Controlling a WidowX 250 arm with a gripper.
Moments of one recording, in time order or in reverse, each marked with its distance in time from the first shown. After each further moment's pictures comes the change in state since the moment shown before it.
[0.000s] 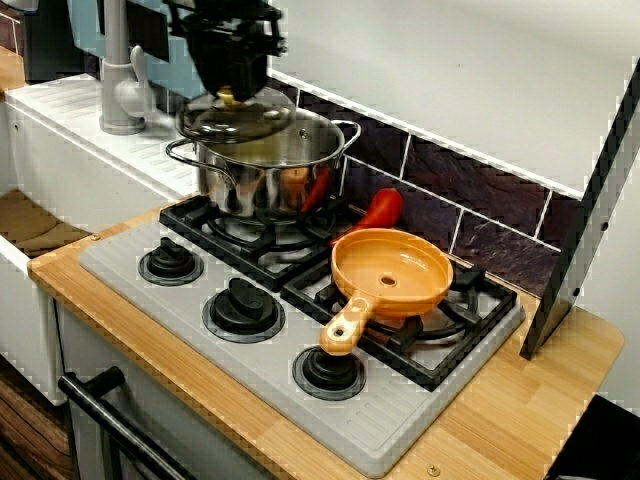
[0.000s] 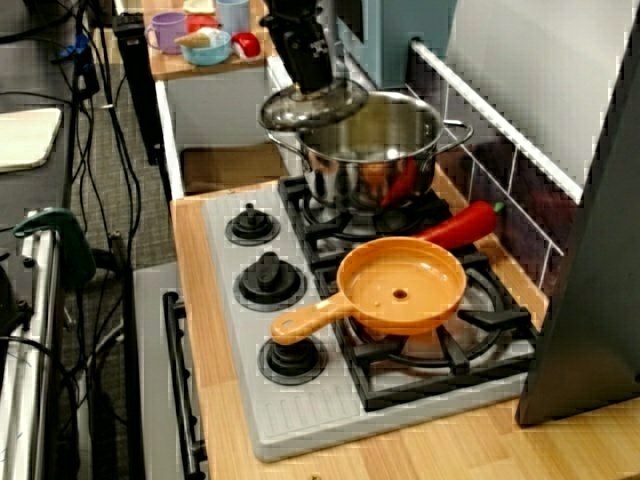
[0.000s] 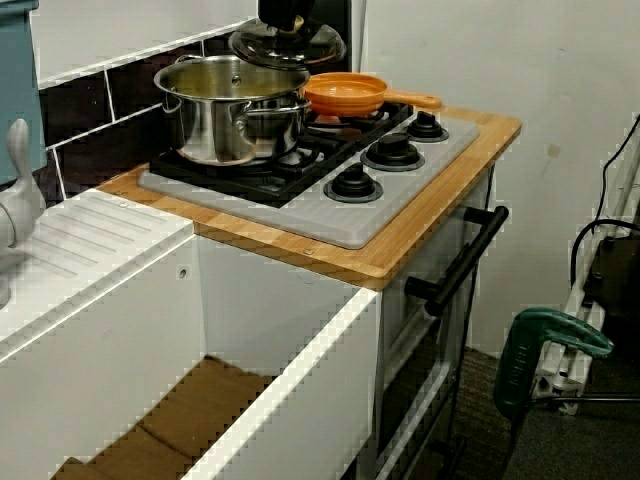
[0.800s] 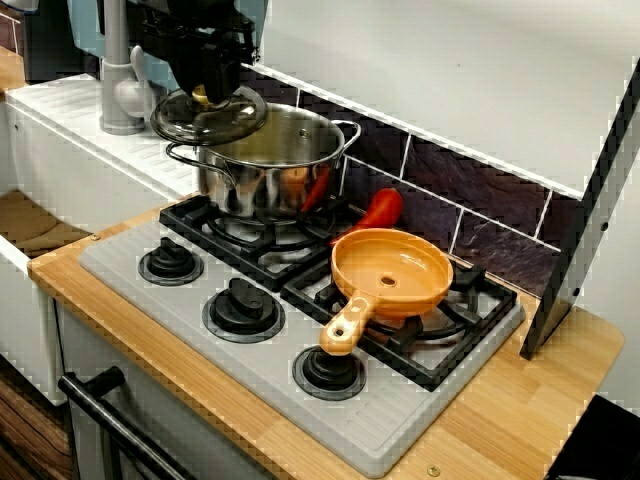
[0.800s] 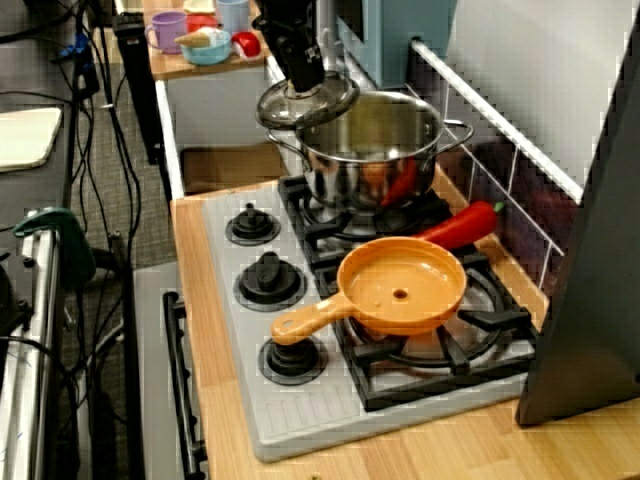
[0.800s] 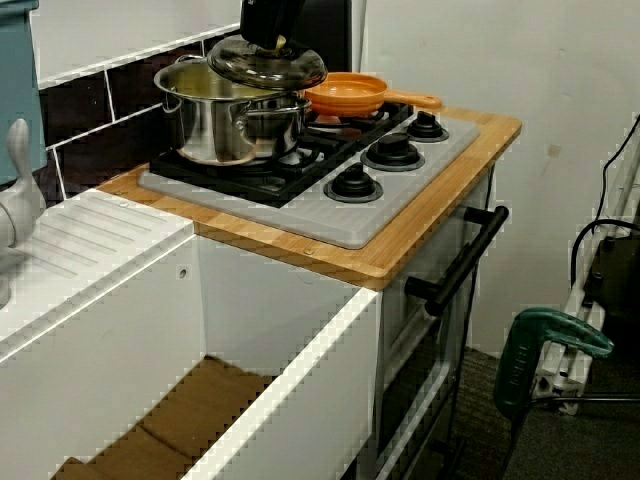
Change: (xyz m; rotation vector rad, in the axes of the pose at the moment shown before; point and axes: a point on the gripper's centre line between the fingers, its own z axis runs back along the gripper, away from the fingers) arm 0.000 0.021 -0.010 0.076 -0.038 0.008
